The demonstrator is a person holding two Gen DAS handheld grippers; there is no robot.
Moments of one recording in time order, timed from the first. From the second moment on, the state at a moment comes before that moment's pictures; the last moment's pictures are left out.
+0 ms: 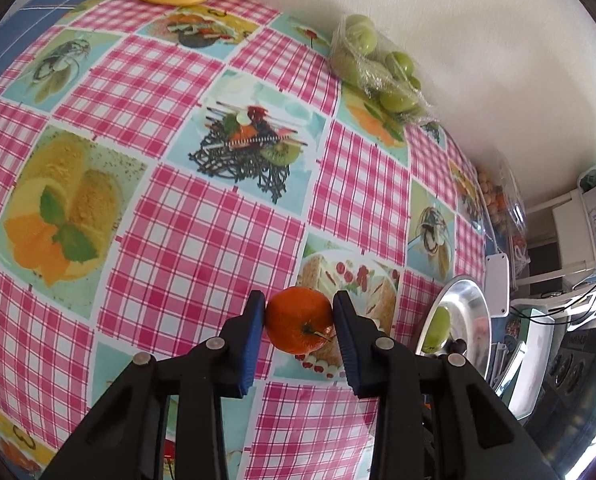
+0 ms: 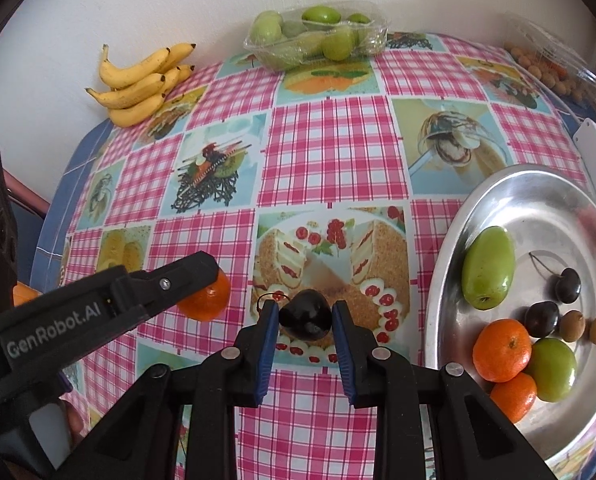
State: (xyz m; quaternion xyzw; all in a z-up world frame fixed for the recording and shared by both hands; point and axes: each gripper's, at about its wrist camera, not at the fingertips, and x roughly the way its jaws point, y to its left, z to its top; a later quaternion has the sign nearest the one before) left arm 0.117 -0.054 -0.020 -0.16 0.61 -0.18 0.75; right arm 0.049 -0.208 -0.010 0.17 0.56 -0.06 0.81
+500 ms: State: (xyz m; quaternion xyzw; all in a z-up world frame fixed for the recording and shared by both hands) left arm 0.114 -0.039 0.008 -0.15 0.57 -0.16 0.79; right arm 0.036 -0.224 0.022 0.18 0.52 -0.08 0.83
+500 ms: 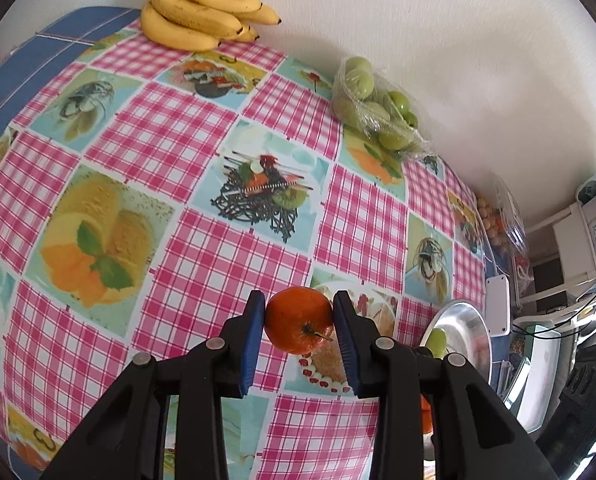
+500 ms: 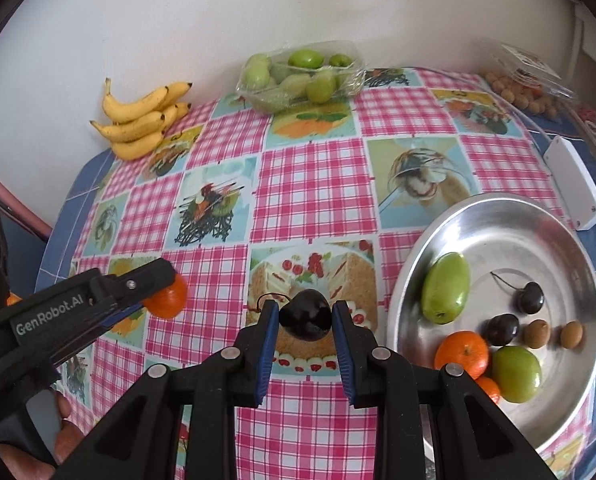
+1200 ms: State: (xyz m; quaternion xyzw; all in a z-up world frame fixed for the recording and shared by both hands) left arm 0.094 -0.082 0.016 -0.10 0.56 -0.20 0.80; right arm -0.001 -0.310 0.026 0.25 0.50 -0.18 0.81
